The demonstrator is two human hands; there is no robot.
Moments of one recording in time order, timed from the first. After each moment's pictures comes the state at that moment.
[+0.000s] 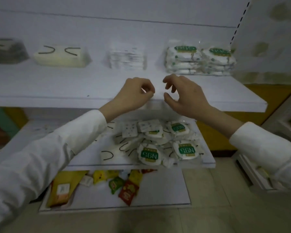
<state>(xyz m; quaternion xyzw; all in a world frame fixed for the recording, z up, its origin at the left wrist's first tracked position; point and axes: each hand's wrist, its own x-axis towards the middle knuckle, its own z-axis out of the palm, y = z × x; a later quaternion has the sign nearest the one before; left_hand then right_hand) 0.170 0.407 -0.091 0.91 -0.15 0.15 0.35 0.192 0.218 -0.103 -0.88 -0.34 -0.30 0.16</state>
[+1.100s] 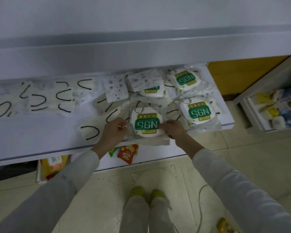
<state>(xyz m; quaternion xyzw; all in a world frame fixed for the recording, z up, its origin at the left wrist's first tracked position) 0.235 0.449 -0.437 0.90 0.10 -0.13 0.41 0.263 0.227 -0.467 -0.74 0.30 0.23 0.55</state>
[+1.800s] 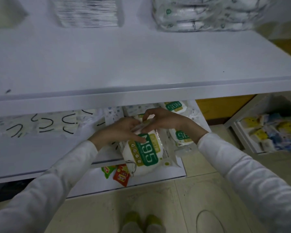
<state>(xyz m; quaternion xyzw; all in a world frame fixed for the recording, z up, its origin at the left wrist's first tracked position) 0.263 0.407 -0.291 0.84 -0.11 -0.30 0.43 0.298 0.223 -0.281 -0.86 -0.15 0.31 0.39</state>
